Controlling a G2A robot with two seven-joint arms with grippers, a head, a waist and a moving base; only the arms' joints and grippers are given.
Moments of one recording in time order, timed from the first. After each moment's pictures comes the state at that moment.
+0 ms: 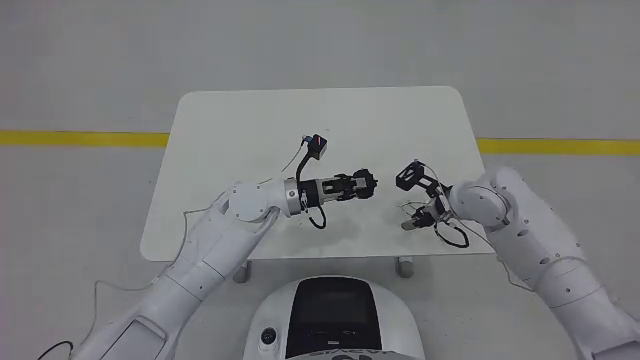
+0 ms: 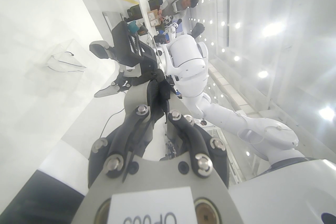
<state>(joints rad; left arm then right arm) 1.10 -1.27 -0.88 -1.32 -0.31 -0.34 -0.80 -1.19 -0.94 1.04 -1.55 -0.79 -0.34 1.20</state>
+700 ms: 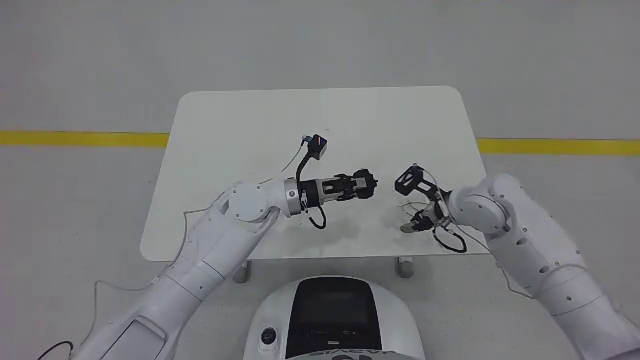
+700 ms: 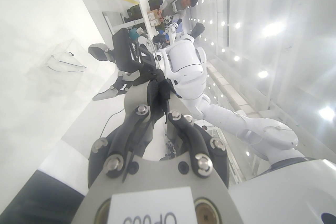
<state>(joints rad) 1.10 -1.27 -0.88 -1.32 -0.31 -0.34 -0.80 -1.23 -0.92 1.05 -1.59 -0.82 -0.34 1.16</state>
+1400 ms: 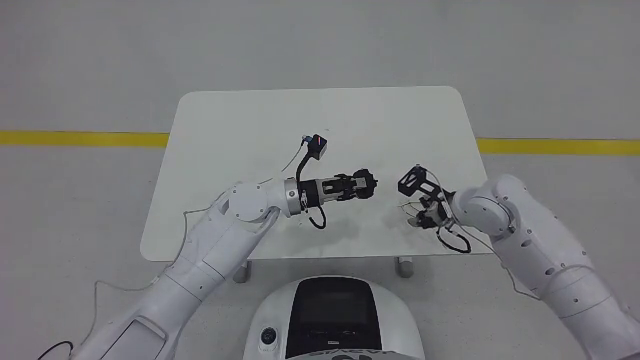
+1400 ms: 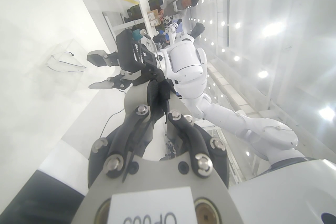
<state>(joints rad) 1.10 -1.27 -0.88 -1.32 -0.31 -0.34 -0.80 -1.22 -0.89 1.03 -1.60 -0.81 -0.34 1.12</state>
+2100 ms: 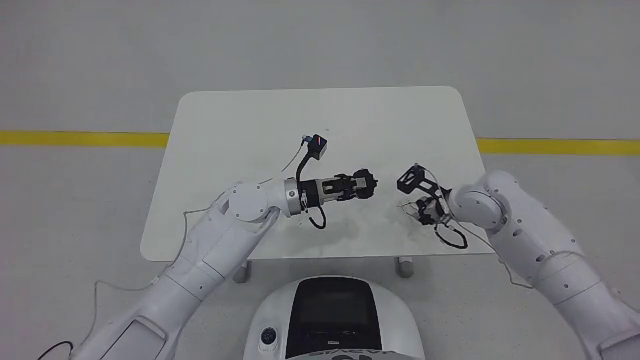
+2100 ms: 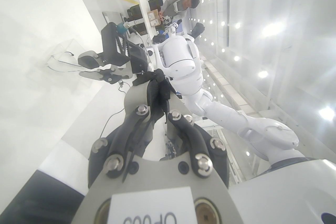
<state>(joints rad) 1.10 -1.27 -0.88 -1.32 -0.31 -0.34 -0.80 -1.13 -0.90 0.92 -1.46 -0.80 -0.34 1.09</state>
